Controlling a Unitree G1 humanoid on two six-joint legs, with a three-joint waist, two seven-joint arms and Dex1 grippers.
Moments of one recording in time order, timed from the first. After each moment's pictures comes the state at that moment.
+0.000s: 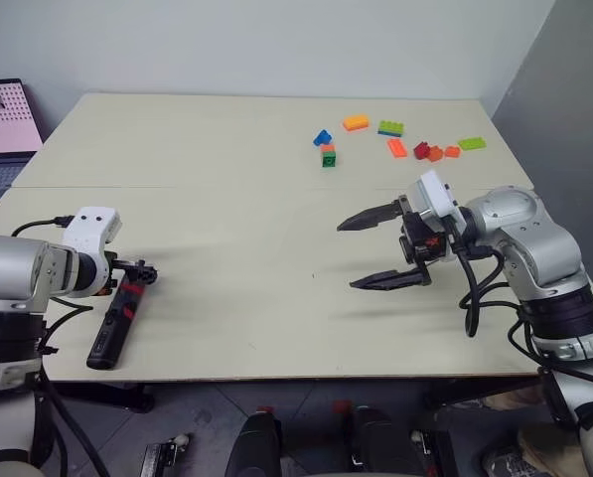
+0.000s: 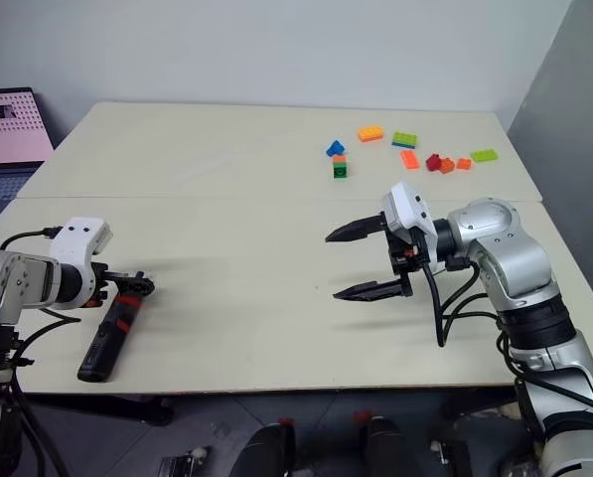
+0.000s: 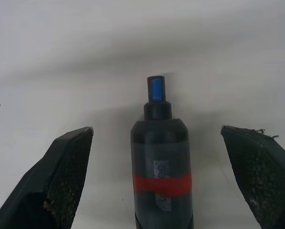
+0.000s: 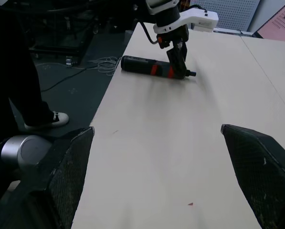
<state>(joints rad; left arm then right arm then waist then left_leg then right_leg) -0.60 0.96 0.08 0.15 -0.34 1.43 -0.50 -0.75 -0.63 0.19 -0.05 0.47 0.38 1.42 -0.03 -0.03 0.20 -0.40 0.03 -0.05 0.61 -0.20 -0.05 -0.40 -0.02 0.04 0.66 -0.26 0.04</state>
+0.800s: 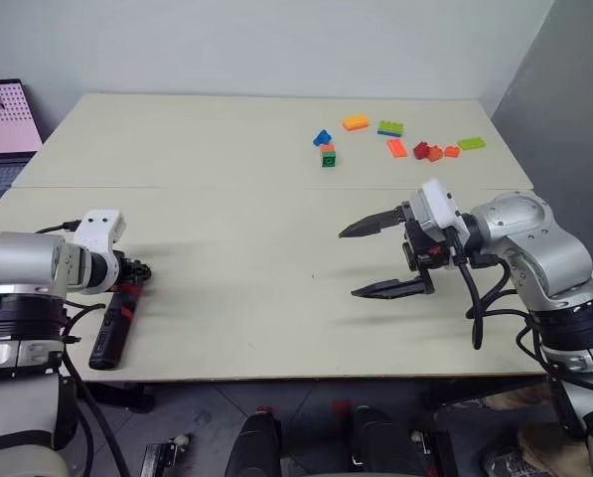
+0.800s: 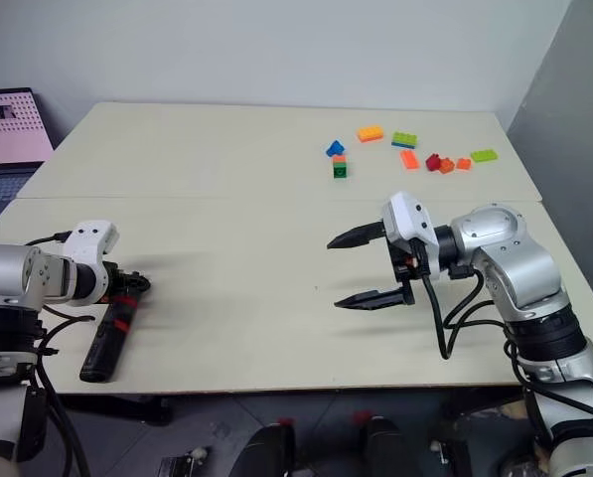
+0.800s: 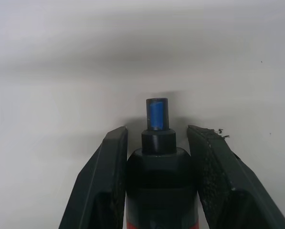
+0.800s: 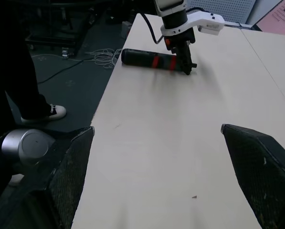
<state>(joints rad) -0.67 0.90 0.06 0.33 -0.29 1.35 -0.51 -0.70 -0.67 0.18 -0.13 0.47 0.42 1.37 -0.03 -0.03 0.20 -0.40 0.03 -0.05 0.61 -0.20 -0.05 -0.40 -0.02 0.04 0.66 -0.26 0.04</state>
